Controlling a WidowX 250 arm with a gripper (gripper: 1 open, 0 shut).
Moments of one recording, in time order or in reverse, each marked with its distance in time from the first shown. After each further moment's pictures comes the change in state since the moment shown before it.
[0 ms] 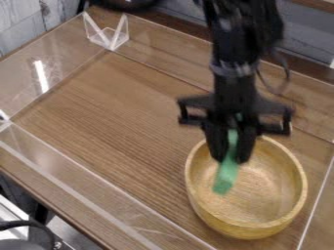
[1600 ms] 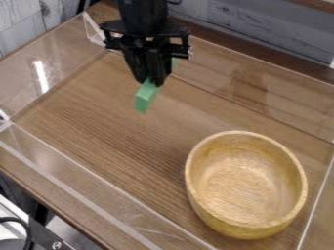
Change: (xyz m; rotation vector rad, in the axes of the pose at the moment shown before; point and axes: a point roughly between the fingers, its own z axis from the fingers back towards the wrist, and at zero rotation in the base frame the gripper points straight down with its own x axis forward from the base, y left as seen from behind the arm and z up) arm 0.061 0.094 0.032 0.007 -0.113 -0.159
